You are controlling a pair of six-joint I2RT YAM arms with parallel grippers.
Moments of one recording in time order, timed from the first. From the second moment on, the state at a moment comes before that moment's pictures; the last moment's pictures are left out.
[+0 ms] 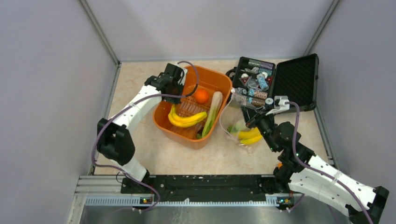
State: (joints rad) left arm -0.44 1.67 1.46 -0.83 -0.09 -0.11; right arm 0.88 0.59 0.55 0.13 0.47 0.49
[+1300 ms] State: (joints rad) left arm -0.82 0.97 0.91 0.27 -0.02 0.30; right arm 0.88 0.77 0.68 0.05 0.39 0.60
